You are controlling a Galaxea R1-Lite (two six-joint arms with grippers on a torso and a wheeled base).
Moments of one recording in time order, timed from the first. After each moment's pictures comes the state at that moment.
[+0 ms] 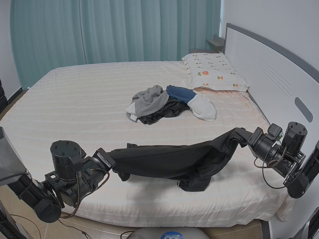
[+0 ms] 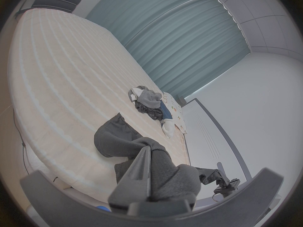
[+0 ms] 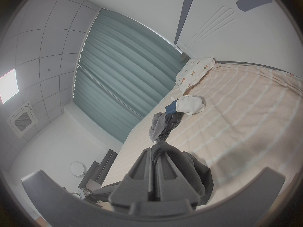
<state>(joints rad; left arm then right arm) -0.53 1.82 -0.33 -1.20 0.20 -1.01 0.31 1.84 -0.34 -1.46 0.11 0.84</state>
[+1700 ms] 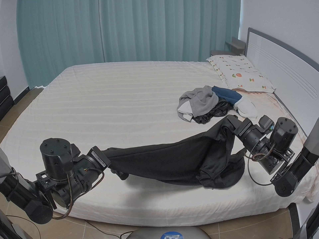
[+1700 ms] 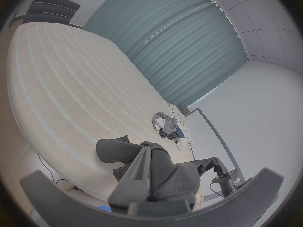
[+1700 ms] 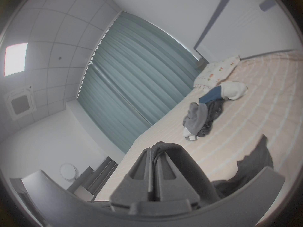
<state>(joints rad) -0.54 1.72 -0.32 -1.13 0.21 -0.98 0.42 1.93 -0.47 -1.55 -0.10 0.75</state>
